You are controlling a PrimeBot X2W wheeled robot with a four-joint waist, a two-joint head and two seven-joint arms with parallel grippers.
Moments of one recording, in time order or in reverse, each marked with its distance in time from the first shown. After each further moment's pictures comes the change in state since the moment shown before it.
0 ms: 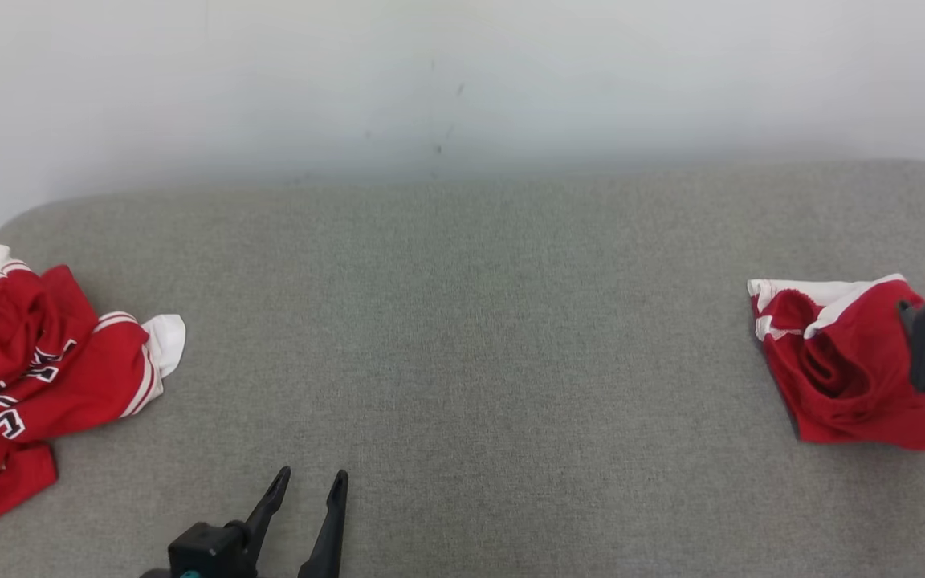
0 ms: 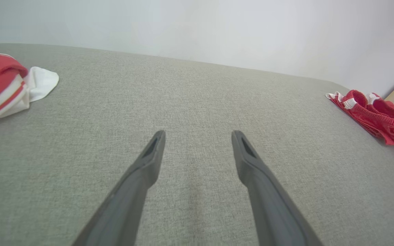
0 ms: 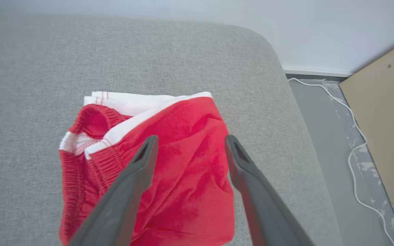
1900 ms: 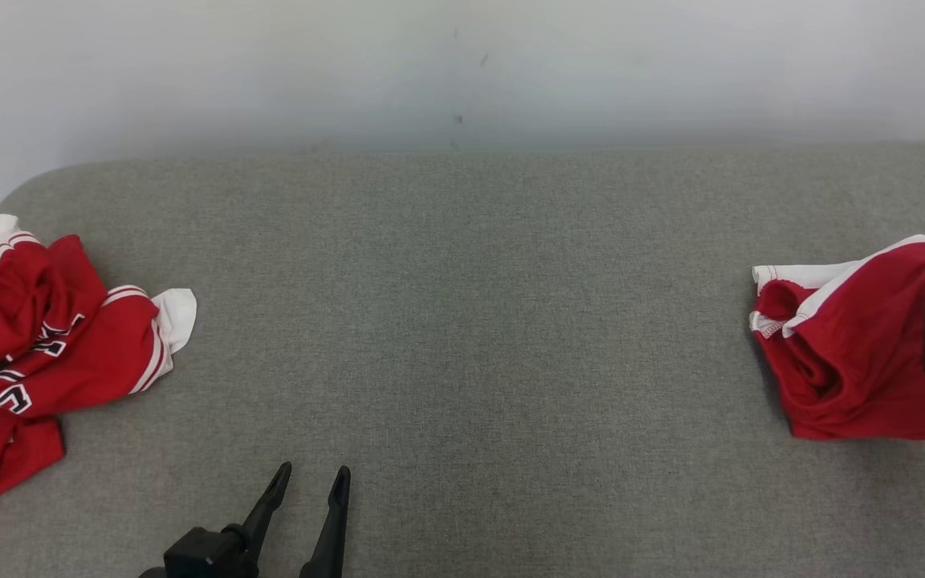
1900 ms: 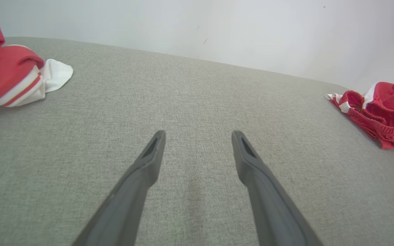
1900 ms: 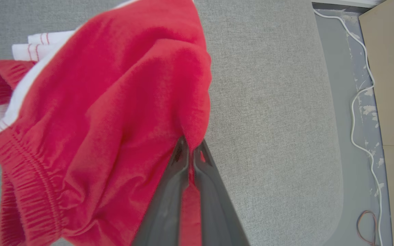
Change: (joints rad) left arm 0.034 0.010 0.001 -0.064 -0.006 0.016 -0.012; right arm 0.007 -0.033 -0.007 -0.107 0.038 -0.103 0.358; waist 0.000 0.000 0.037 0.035
